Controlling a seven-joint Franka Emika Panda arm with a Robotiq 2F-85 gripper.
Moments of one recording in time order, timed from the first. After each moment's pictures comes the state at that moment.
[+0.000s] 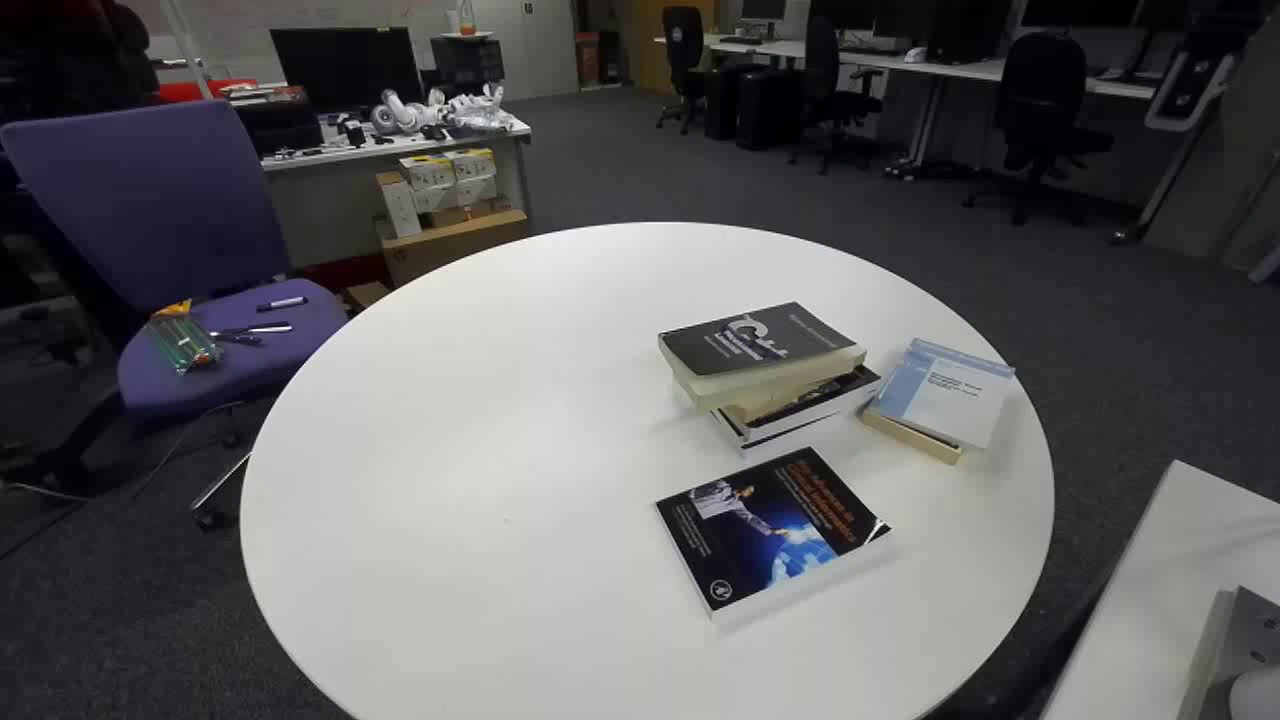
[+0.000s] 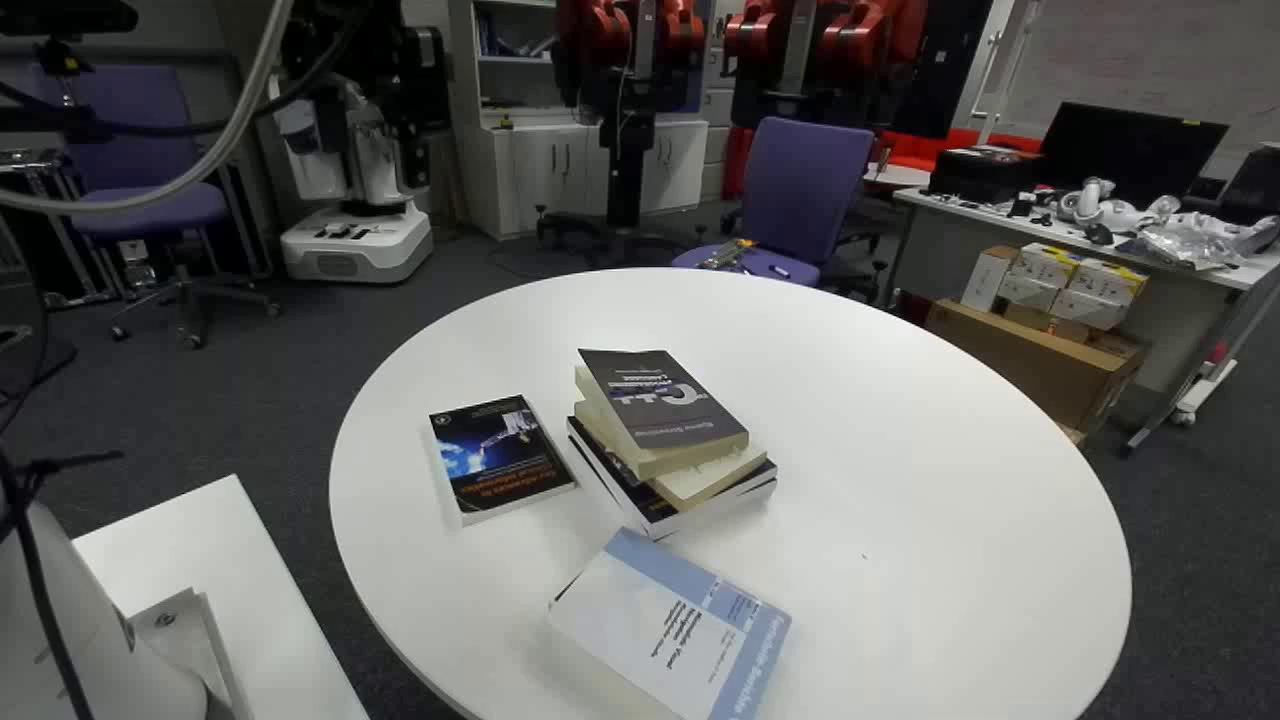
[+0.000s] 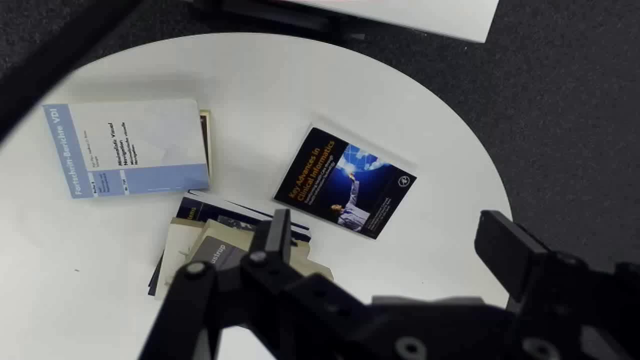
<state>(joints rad) 0.04 -0.87 -0.16 -2.48 0.06 1.63 -0.24</state>
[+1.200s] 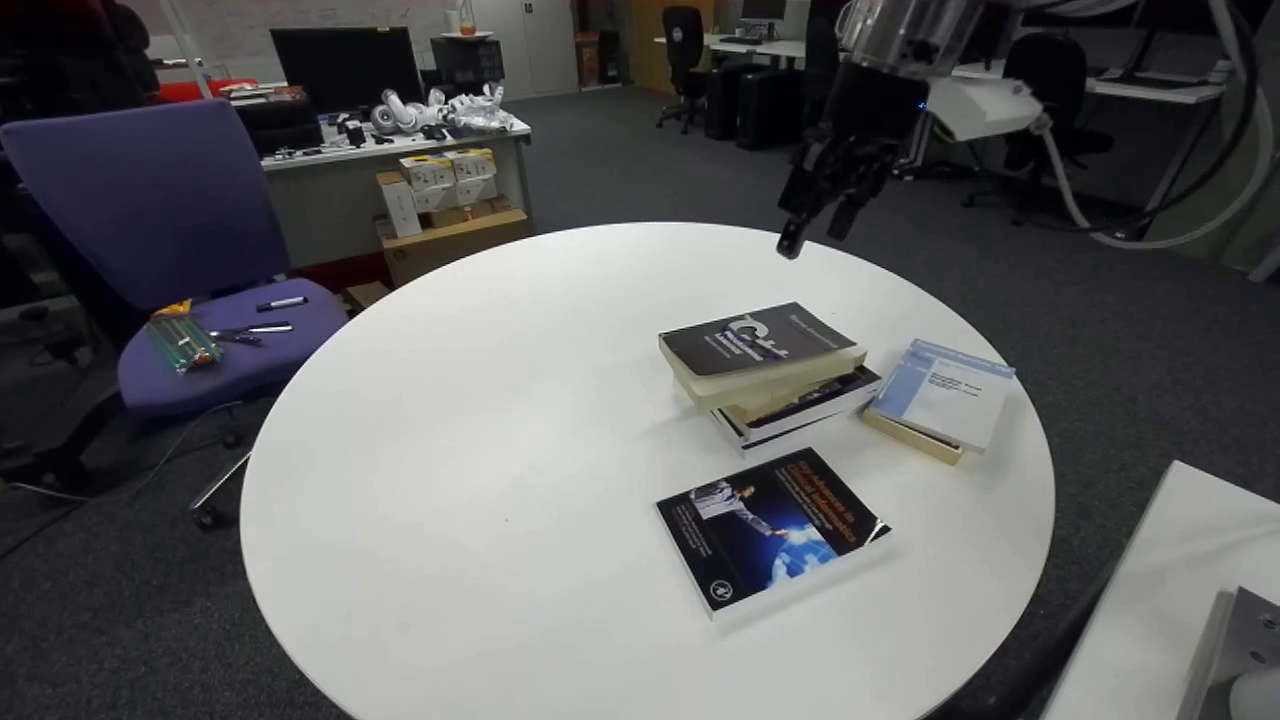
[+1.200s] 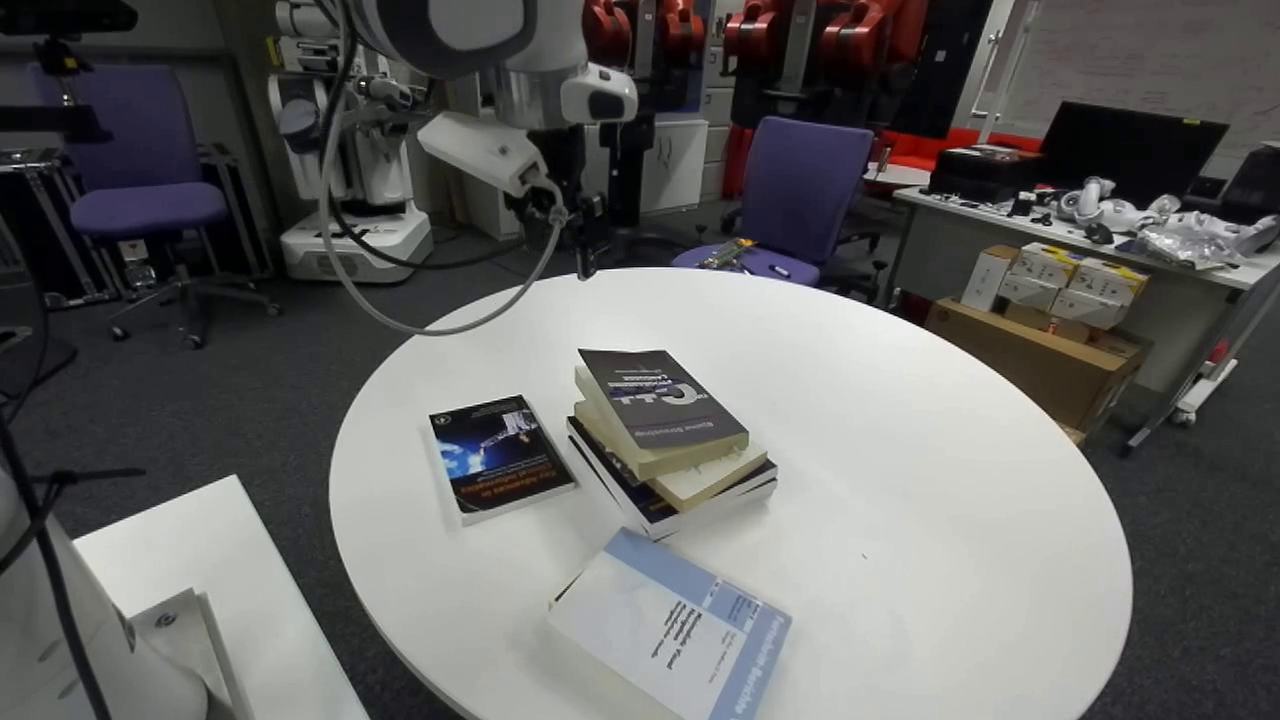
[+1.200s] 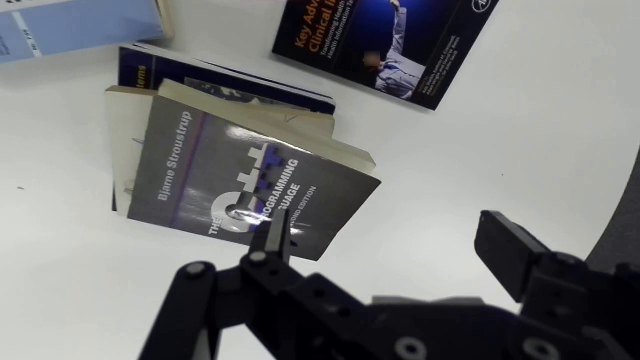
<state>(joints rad) 0.07 -0.26 -0.04 -2.43 0.17 2.37 -0.12</state>
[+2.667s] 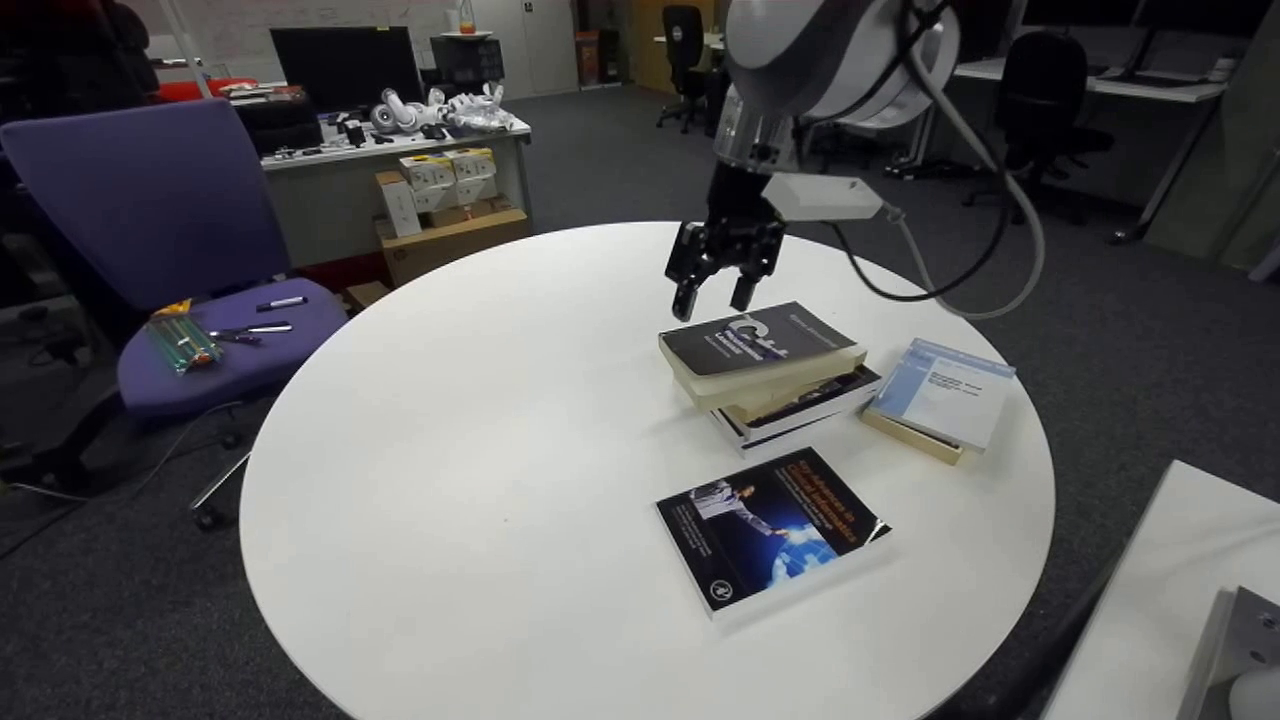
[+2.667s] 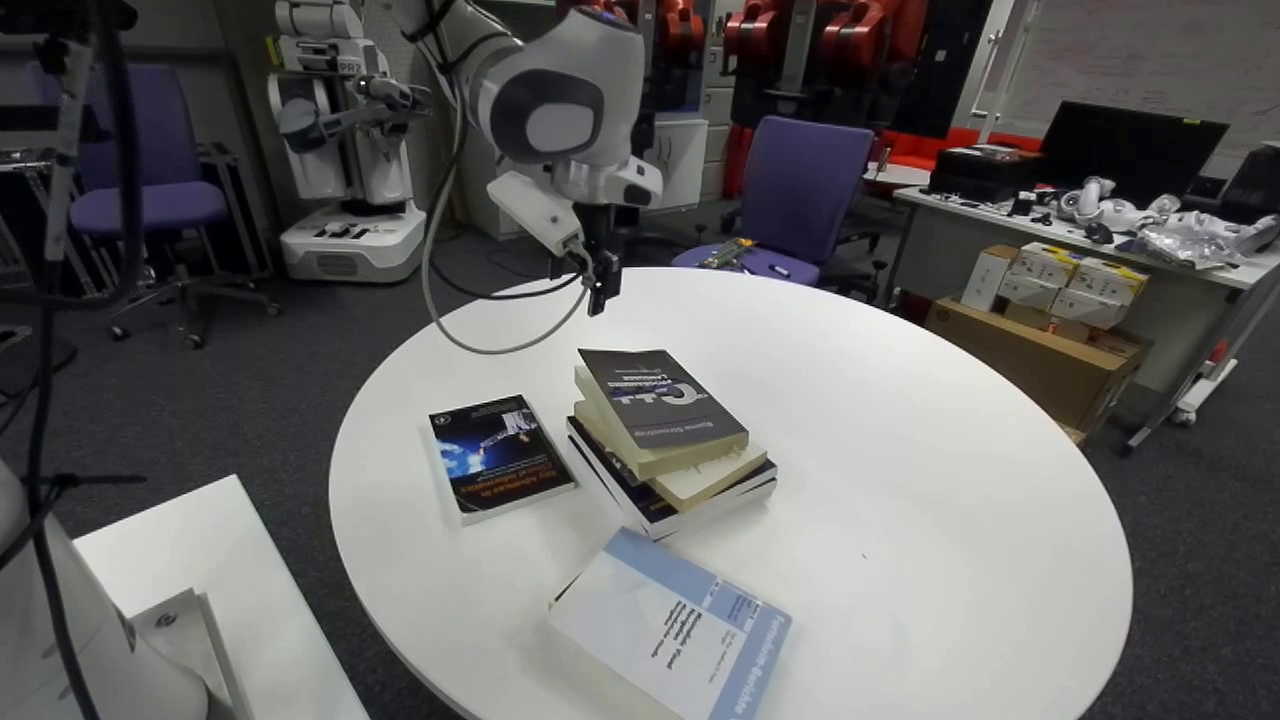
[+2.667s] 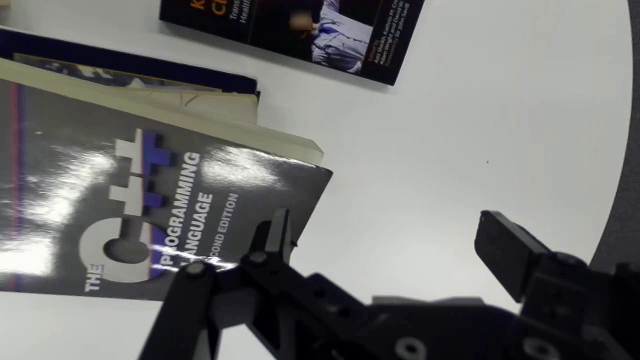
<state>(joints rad) 0.10 0.15 0.00 -2.15 0.36 2.39 -0.11</state>
